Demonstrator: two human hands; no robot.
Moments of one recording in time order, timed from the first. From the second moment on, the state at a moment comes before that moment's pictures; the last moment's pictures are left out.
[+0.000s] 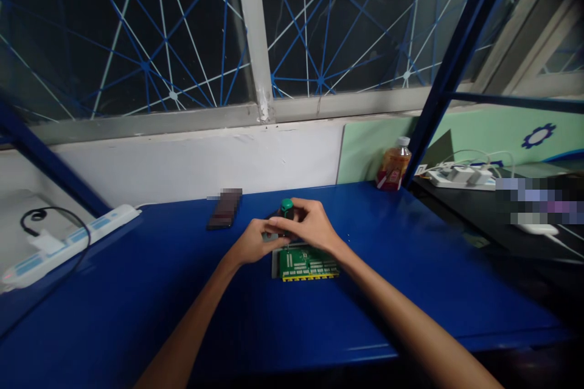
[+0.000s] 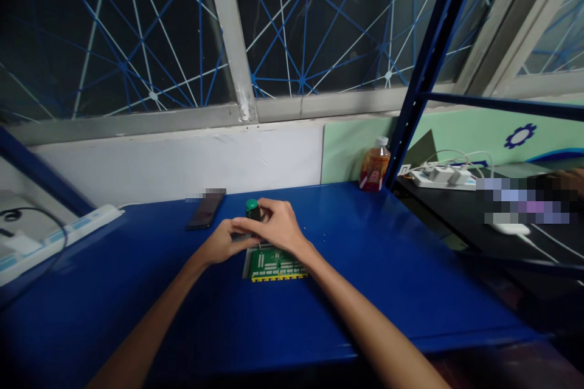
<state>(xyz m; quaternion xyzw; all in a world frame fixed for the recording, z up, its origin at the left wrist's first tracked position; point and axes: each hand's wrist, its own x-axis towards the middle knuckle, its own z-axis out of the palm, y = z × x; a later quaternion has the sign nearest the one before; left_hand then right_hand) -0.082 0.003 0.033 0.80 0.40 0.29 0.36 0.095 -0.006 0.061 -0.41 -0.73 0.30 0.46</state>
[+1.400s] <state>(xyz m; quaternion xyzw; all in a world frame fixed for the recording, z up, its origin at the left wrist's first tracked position) -0.084 0.009 0.016 0.81 0.38 0.28 0.34 0.093 -0.007 0.055 -0.39 -0.74 0.33 0.43</state>
